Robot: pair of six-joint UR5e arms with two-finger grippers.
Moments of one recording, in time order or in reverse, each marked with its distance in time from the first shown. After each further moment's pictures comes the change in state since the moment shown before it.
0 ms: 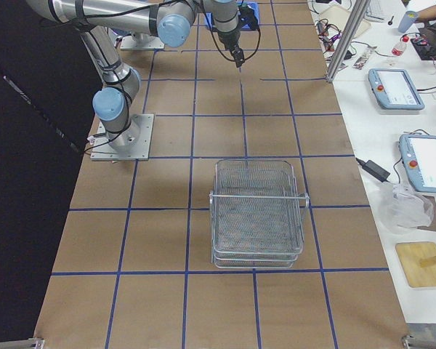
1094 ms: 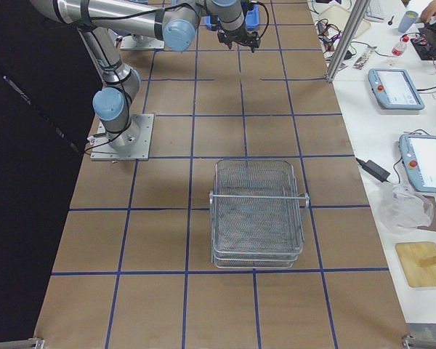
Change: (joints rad) left arm 0.002 0.019 -0.008 -0.002 0.003 0.003; right arm 0.002 0.081 0.006 -0.090 0.168 -0.544
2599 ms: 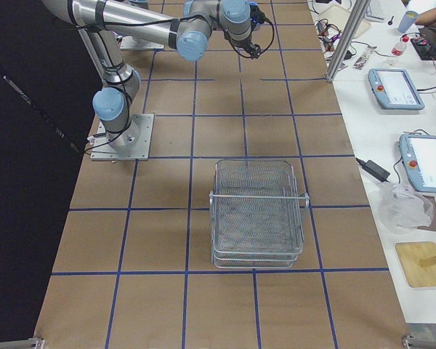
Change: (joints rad) left arm 0.003 -0.001 0.002 0.000 -0.001 0.007; right arm 0.004 0.036 -0.016 0.039 0.027 0.557
